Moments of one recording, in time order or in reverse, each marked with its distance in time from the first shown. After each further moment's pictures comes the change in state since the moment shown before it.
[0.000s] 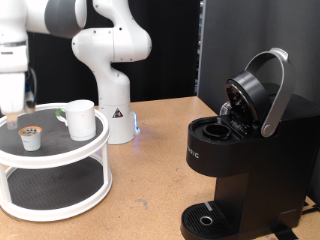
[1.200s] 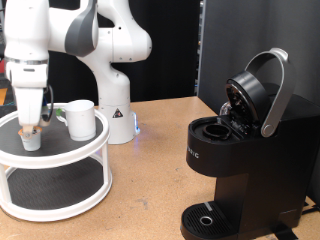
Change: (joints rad) arm -0.061 -0.069 0.032 -0.212 -0.163 0.187 0.191
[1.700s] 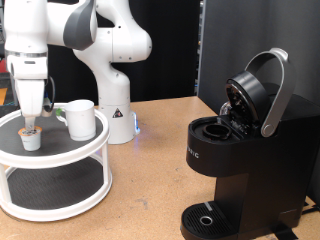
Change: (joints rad) arm -0.028 -0.094 -0.012 -0.044 -0.017 -0.049 -0.060
